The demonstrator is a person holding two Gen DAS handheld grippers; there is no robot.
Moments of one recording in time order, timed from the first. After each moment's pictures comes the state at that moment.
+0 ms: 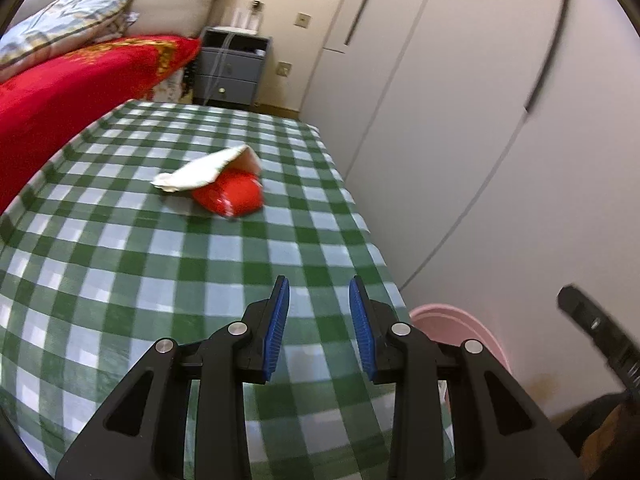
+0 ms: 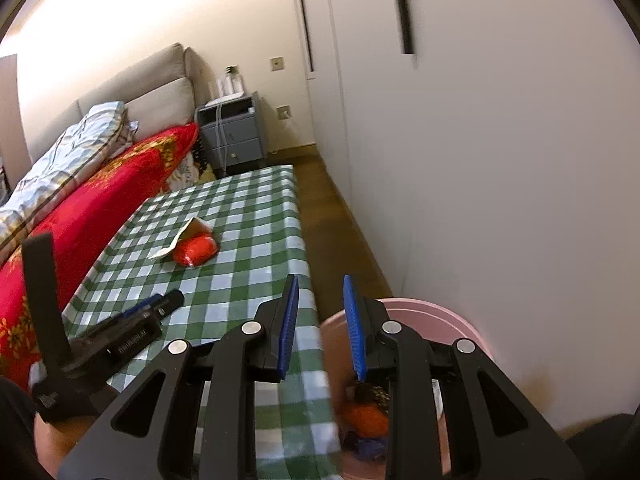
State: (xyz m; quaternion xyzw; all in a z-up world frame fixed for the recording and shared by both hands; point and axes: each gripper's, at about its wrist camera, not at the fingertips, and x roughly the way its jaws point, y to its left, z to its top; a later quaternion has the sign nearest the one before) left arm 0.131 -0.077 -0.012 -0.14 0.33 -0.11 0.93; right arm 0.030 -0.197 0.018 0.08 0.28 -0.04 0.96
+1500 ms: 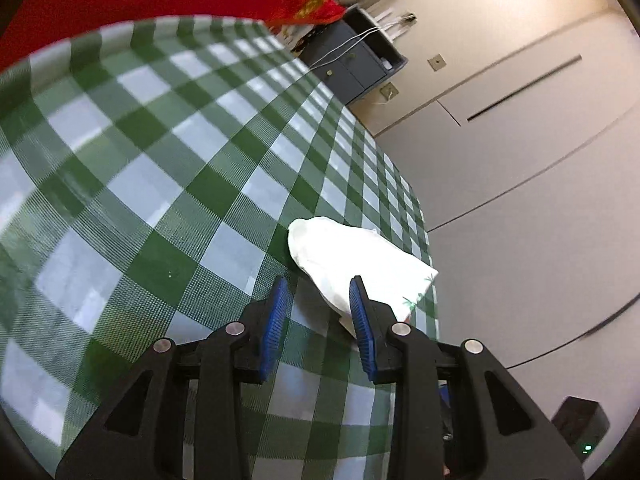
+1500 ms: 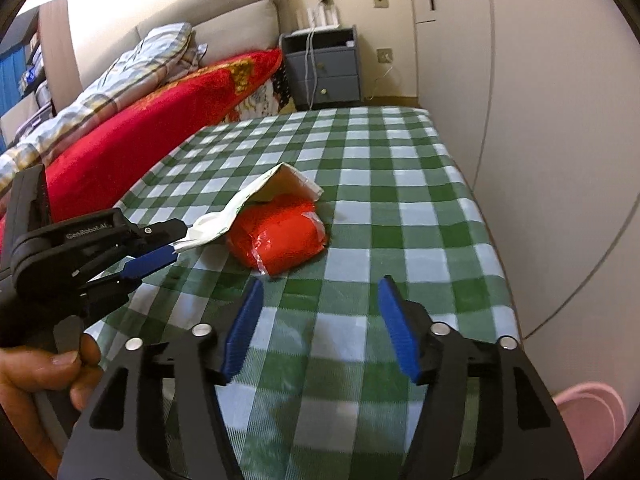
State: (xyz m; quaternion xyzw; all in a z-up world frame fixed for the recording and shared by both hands) left arm 0.266 0.077 -0.090 -0.42 0.35 -0.04 0.84; right arm 0.237 -0.076 -0.071 0.03 0.36 0.11 0.92
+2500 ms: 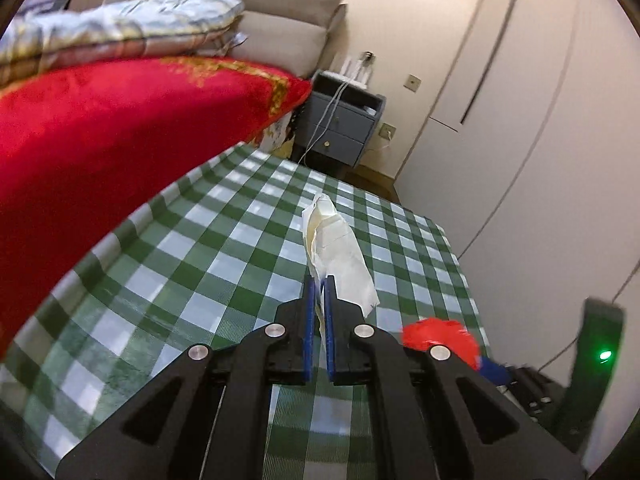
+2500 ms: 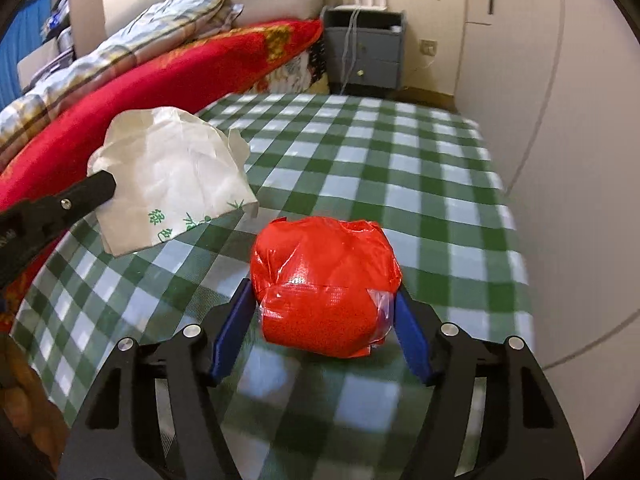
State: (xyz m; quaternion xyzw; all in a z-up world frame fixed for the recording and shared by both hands) left arm 0.227 0.053 -0.003 -0.19 0.27 0.05 0.94; right arm 0.262 -0.053 -0.049 -0.03 0.39 0.14 0.91
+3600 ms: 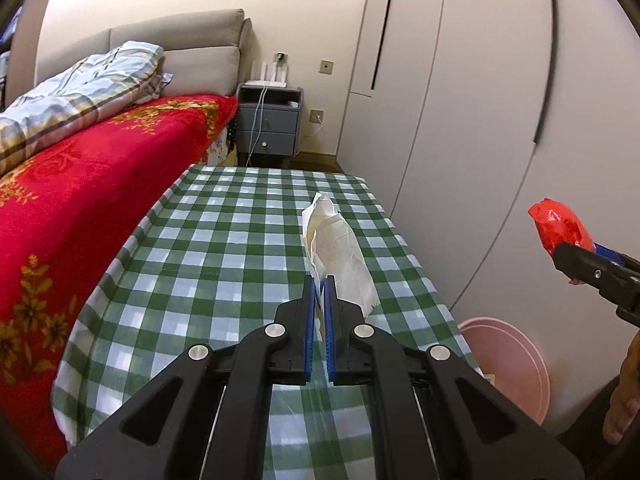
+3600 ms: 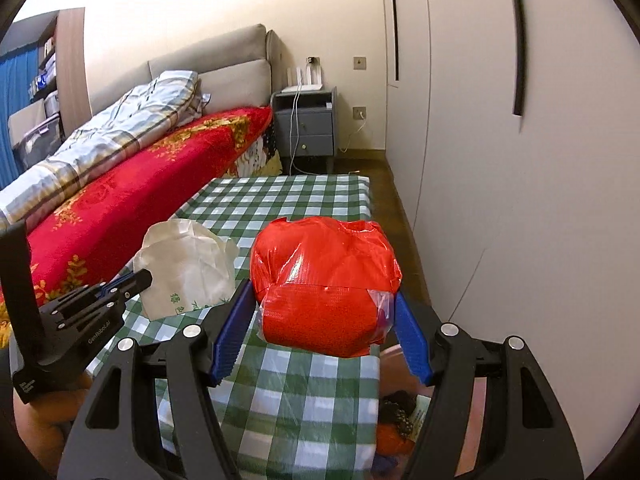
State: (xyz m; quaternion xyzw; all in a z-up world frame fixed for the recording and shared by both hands) left arm 0.083 -0.019 0.043 -0.07 0.27 -0.04 0.96; right arm 0.039 -0.167 0.075 0.01 0.28 0.08 0.96
